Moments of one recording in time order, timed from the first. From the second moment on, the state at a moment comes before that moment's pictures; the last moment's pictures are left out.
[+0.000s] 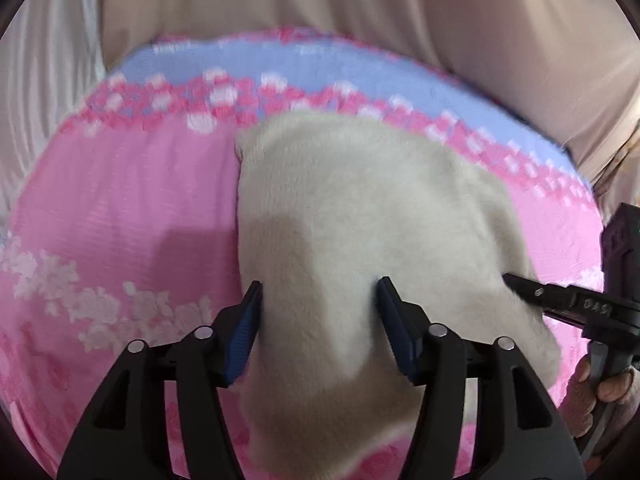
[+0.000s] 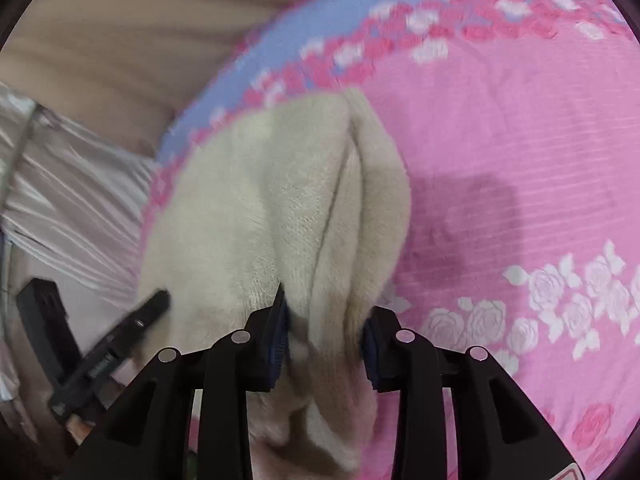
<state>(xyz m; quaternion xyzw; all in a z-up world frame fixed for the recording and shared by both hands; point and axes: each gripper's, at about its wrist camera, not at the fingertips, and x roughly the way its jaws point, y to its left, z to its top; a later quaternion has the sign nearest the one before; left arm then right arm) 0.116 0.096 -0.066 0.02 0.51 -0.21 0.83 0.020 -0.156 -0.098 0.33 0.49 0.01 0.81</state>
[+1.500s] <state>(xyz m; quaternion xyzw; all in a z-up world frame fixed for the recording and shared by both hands) 0.037 0.080 -0.013 0.06 0.47 -0.14 0.87 -0.031 -0.086 -0.023 0.15 0.45 -0.09 0.87</state>
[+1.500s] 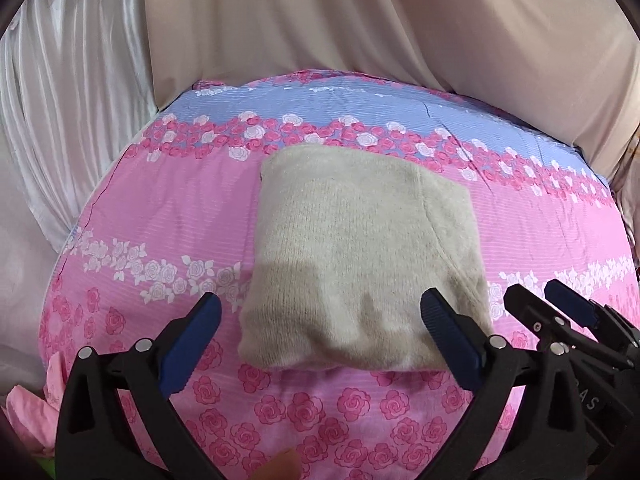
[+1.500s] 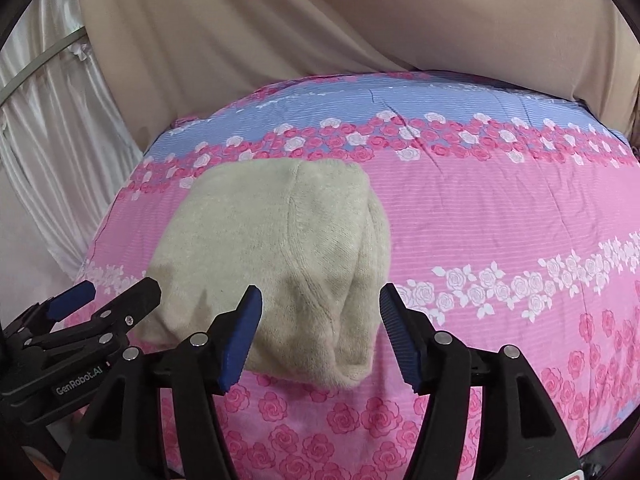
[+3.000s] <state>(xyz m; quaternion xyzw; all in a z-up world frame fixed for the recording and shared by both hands) 0.030 0.086 -0.021 0.08 0.47 -0.11 0.87 -0.035 -0.069 -0.027 0.12 0.46 -0.09 0.87</state>
